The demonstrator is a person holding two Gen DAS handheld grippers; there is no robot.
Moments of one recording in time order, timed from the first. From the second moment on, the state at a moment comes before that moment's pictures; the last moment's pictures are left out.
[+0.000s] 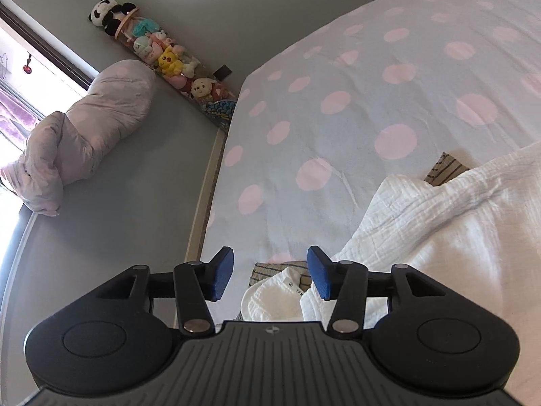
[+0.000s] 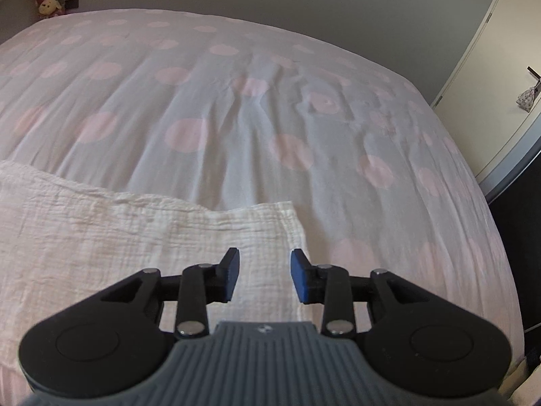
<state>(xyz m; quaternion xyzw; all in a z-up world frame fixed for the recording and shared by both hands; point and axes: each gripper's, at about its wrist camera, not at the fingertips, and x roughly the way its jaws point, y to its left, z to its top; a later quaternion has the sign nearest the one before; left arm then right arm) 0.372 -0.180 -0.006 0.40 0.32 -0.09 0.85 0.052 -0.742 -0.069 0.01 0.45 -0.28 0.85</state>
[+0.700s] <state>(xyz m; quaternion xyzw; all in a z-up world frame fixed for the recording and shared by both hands) 0.206 -0.074 -0.053 0.38 0.40 -0.15 0.82 -0.065 -0.518 -0.107 0.15 0.45 -0.09 0.88</state>
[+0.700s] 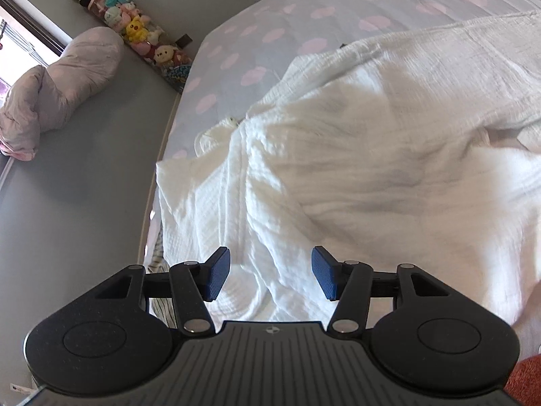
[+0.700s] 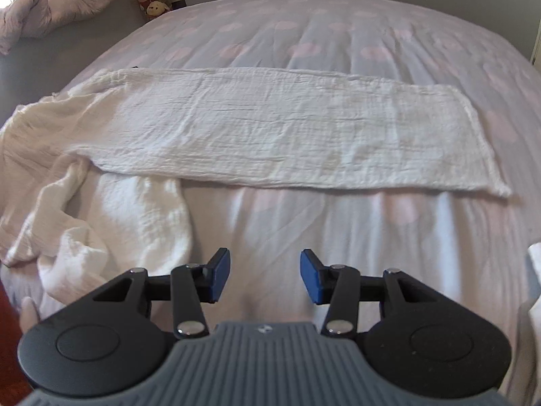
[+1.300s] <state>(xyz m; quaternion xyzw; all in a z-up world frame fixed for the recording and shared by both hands) 0.192 -0.055 -0.100 0.32 0.45 -0.14 0.82 -0.082 -0.505 -0.105 0.32 0.41 -0.11 0.85</state>
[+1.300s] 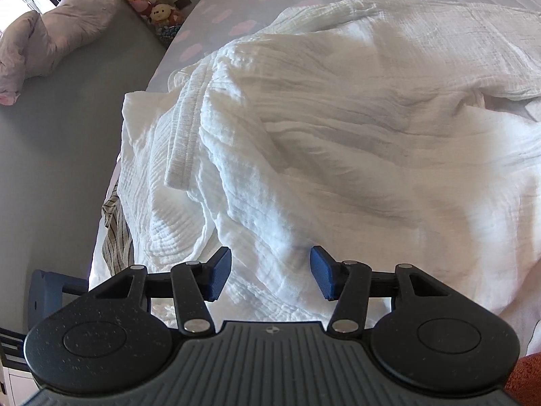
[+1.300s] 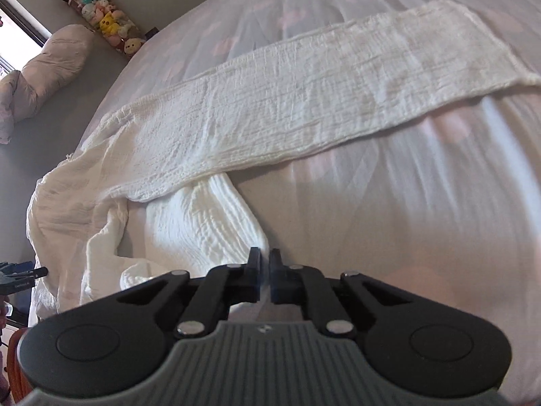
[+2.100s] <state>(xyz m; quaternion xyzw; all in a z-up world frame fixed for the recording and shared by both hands) 0.178 -0.082 -0.083 0.34 0.42 -0.18 0.82 -0.087 -0.550 -0.057 0.26 0.36 -0.19 0.88</state>
